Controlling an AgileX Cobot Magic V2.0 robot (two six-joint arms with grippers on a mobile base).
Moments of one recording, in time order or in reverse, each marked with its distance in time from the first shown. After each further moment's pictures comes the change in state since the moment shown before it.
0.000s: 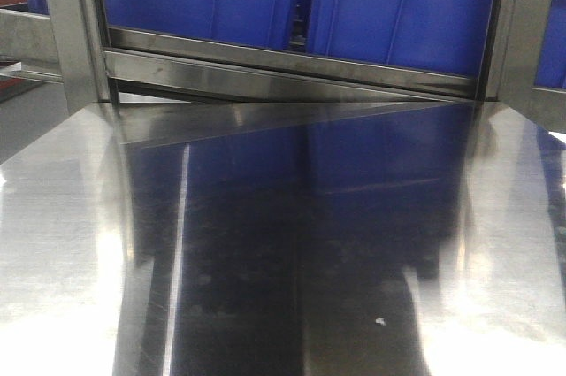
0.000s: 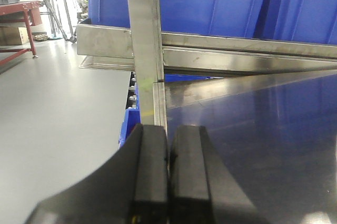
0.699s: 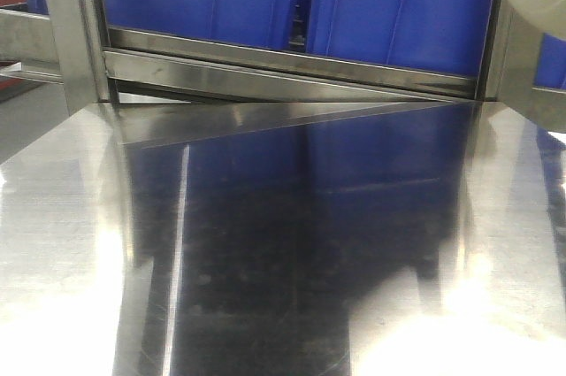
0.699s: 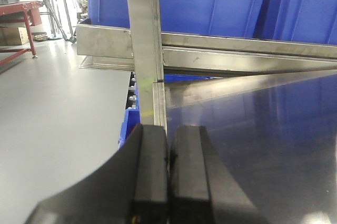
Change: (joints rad) left arm 0.000 0.000 0.000 0.000 0.000 0.000; right arm -0.165 -0.603 0.562 0.000 -0.180 0.000
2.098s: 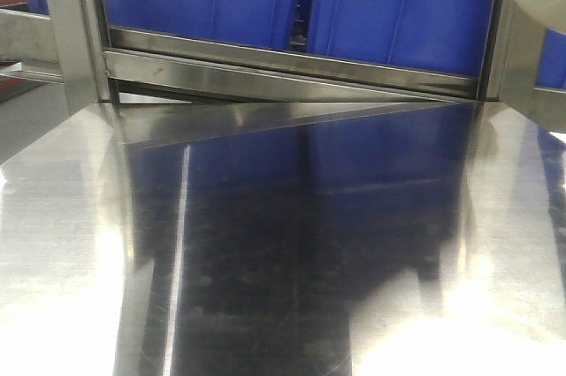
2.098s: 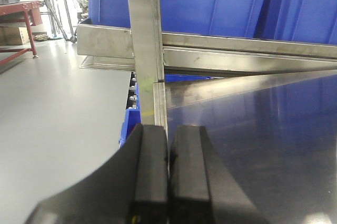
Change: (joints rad) left arm 0.000 0.000 0.000 0.000 0.000 0.000; right arm 0.000 -0.003 0.002 0.000 -0.004 0.000
